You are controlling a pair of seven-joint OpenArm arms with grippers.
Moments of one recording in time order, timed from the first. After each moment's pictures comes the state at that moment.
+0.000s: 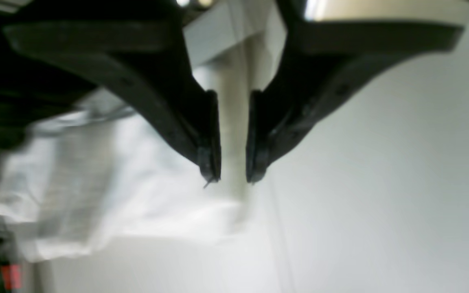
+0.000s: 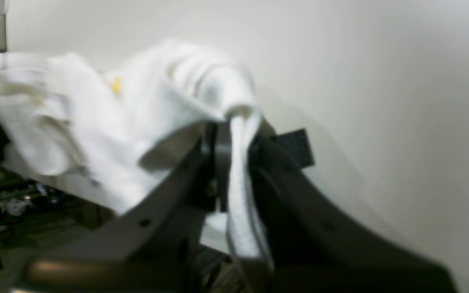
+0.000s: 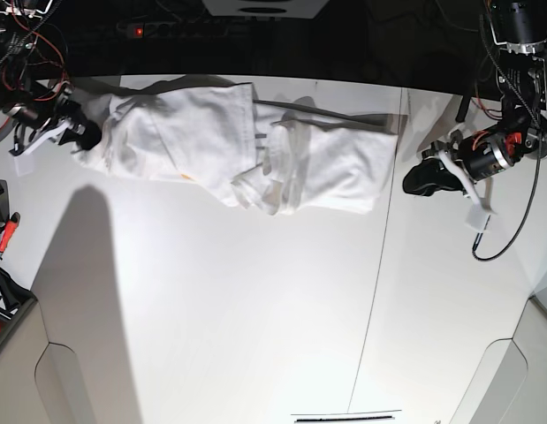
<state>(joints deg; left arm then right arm) 8.1 -19.3 -18.8 77.0 -45.1 -38.5 49.2 -10.8 13.3 33.6 79.2 55.4 31.9 -69.6</state>
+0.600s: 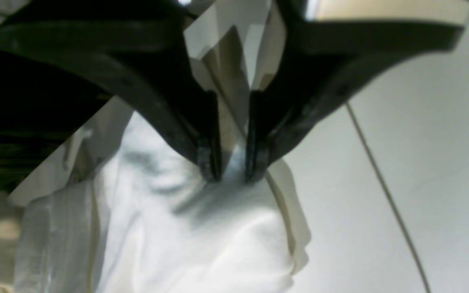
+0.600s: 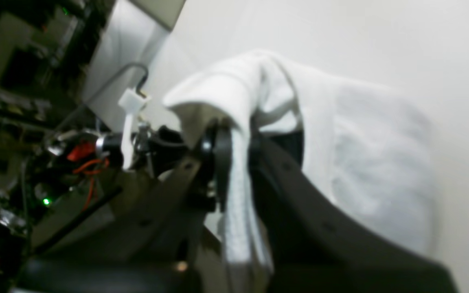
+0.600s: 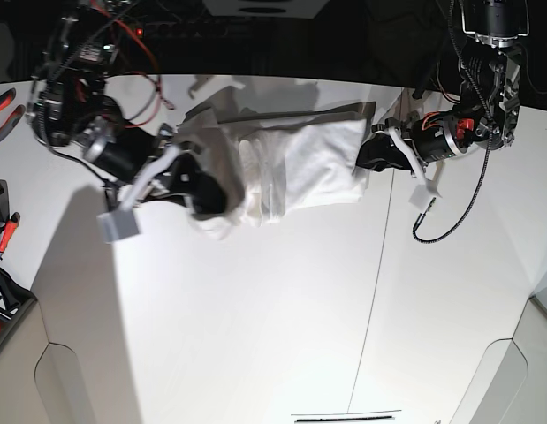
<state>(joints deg) 8.0 -15.8 -9.1 74.5 -42.0 -38.5 47.8 -10.5 -5.4 14.2 105.9 50.7 32.1 -68.7</state>
